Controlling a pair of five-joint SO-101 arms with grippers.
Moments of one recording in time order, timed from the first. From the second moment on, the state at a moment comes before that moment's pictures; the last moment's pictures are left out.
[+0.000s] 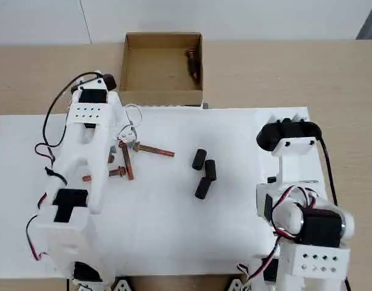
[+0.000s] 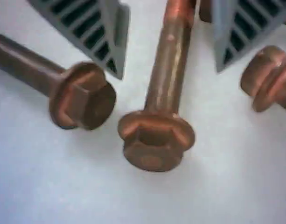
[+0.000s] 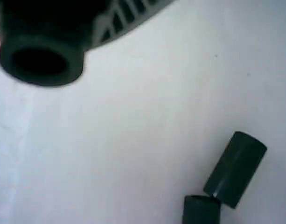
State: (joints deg) left arm -1.0 19.1 -4.7 85.8 30.6; right arm 2.2 -61.2 37.6 92.7 6.5
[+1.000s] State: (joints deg) left arm -1.1 24.7 -4.7 80.7 30.6; right arm 2.2 -61.2 39.4 90.9 6.5
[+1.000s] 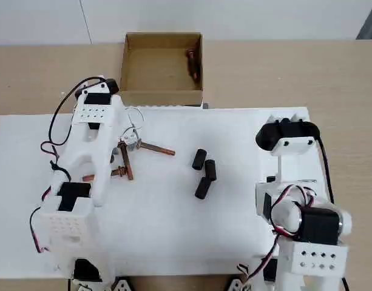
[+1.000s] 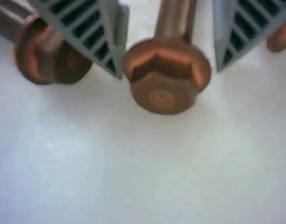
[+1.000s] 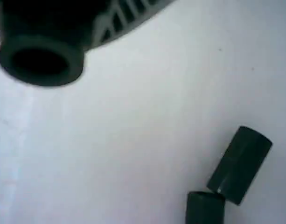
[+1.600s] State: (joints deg) left arm -0.6 29.5 -7.0 80.7 31.1; right arm 2.2 -61.2 39.4 90.9 6.5
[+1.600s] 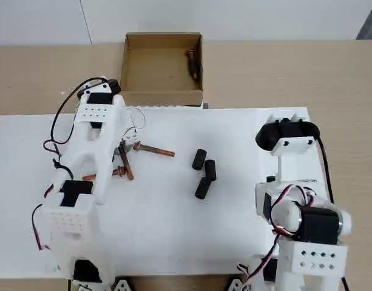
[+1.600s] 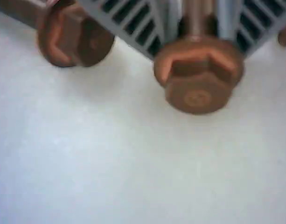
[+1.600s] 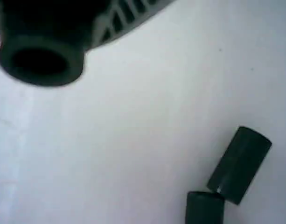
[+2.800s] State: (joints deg) left arm 9.6 -13.5 -19.6 98.6 14.5; right arm 4.8 -88.5 44.3 83.5 6.5
